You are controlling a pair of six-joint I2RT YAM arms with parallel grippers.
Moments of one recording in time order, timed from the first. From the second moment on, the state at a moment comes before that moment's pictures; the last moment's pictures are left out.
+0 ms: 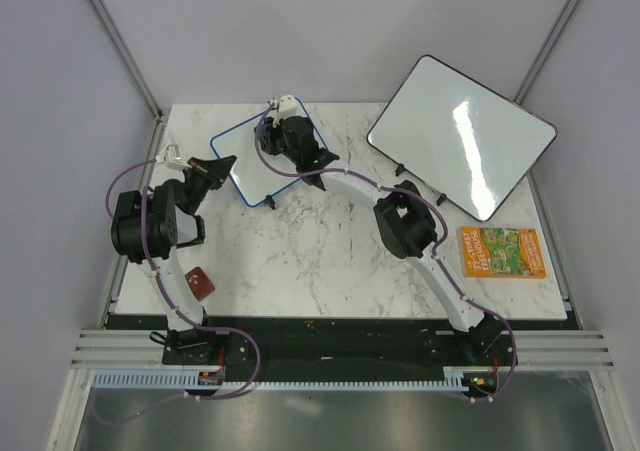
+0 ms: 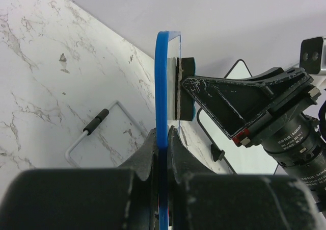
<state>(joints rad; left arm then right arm) 0.19 2.00 0.67 1.47 0.58 -0.96 0.75 2.57 2.21 0.22 0.11 0.22</state>
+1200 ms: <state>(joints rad) 0.19 2.00 0.67 1.47 0.57 -0.96 0.61 2.47 1.98 0.23 0.14 0.35</state>
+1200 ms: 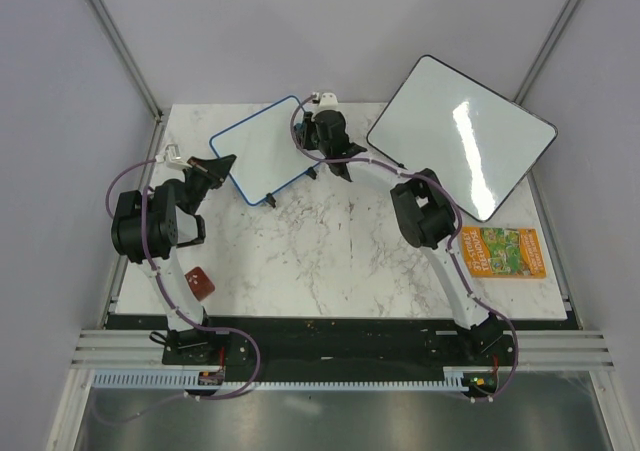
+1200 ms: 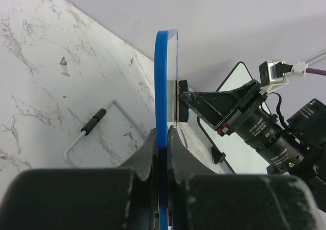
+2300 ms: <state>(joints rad) 0.19 2.00 0.67 1.47 0.57 -0.95 0.54 2.66 2.39 0.10 0.00 0.34</state>
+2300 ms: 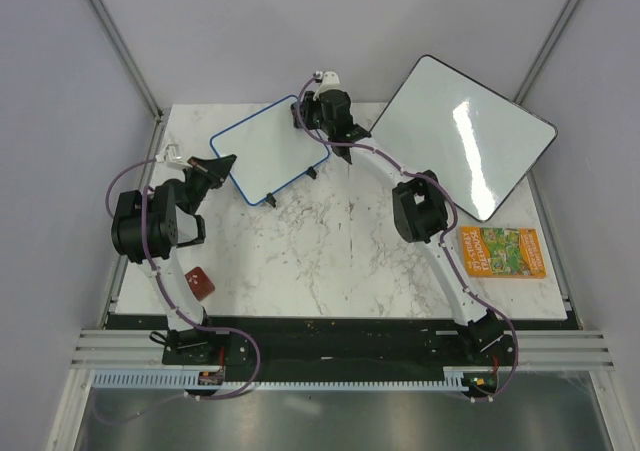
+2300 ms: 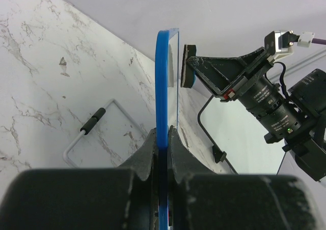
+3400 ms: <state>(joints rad) 0.19 1.99 0.66 1.47 0.57 -0.94 0.55 2.69 2.44 0.06 -0.04 0.37</state>
